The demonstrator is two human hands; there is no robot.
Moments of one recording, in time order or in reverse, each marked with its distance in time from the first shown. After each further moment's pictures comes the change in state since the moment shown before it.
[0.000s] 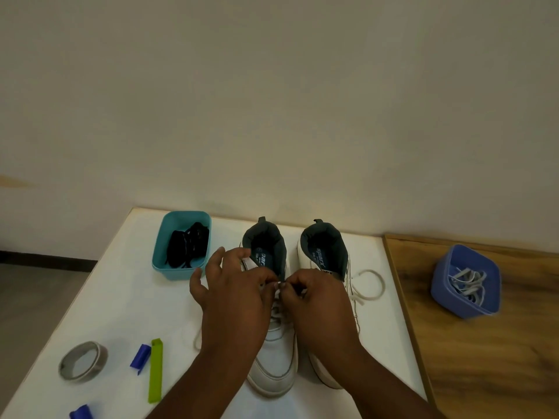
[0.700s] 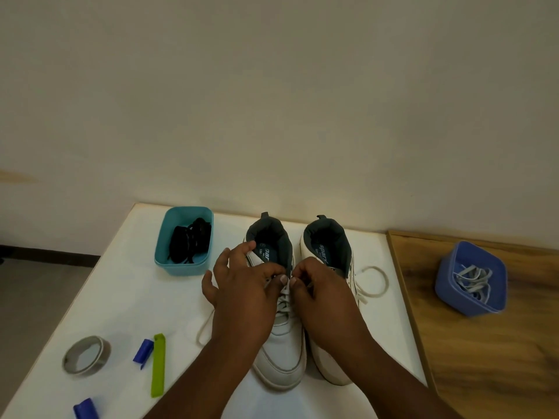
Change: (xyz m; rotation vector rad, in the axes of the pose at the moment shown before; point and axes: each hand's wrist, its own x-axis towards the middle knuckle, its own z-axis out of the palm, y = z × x) left_hand 0.000 0.004 0.003 -0.149 -0.123 -0.072; right_hand 0.001 0.007 -0.006 0.003 -0.064 -0.047
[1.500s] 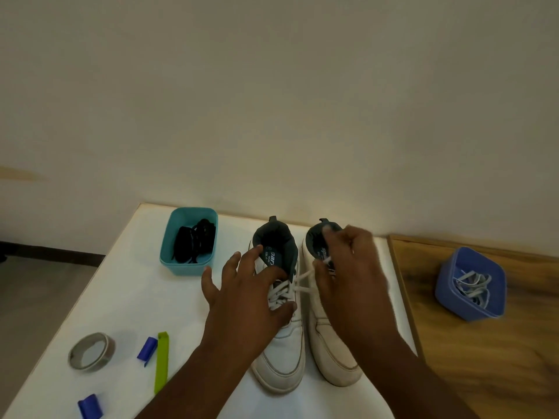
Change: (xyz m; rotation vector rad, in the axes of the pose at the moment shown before) left_hand -0.005 -0.008 -0.016 0.243 -0.180 0.126; right_hand 0.004 -0.011 -0.039 -0.331 0.330 -0.272
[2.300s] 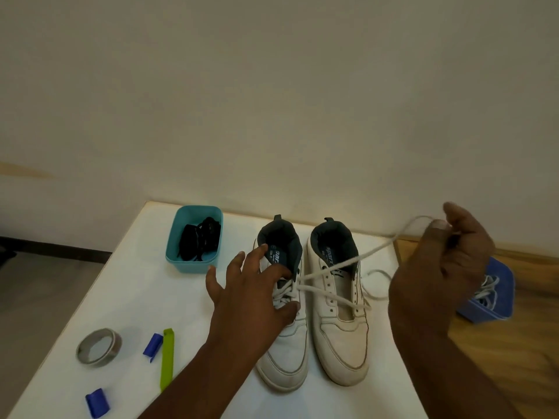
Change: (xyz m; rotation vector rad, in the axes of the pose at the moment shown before) left_hand -0.002 0.002 -0.003 -0.003 -0.013 -0.011; right_hand 0.022 0.018 -0.035 0.503 0.756 0.362
